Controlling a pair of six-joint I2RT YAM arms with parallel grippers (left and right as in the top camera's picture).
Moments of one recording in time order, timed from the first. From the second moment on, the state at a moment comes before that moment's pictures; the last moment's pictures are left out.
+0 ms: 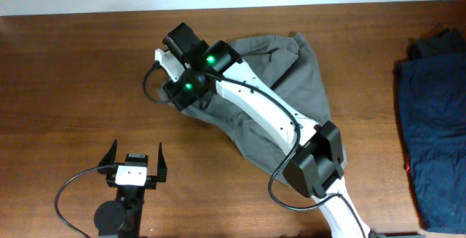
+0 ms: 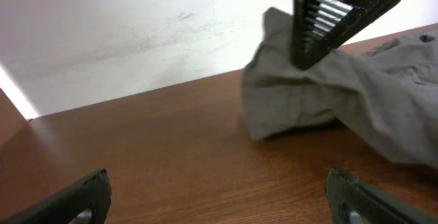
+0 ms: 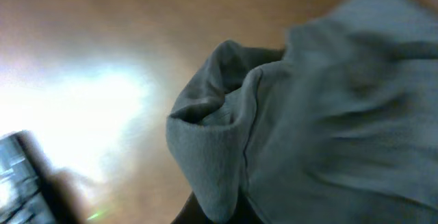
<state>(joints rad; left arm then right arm) 0.02 0.01 0.01 -0.08 0.06 0.22 0.73 2.30 2.32 -1.13 -0.32 0.09</state>
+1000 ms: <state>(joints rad) 0.02 0.01 0.01 -0.08 0.06 0.22 0.53 2.36 2.29 -1.07 -0.33 -0.11</state>
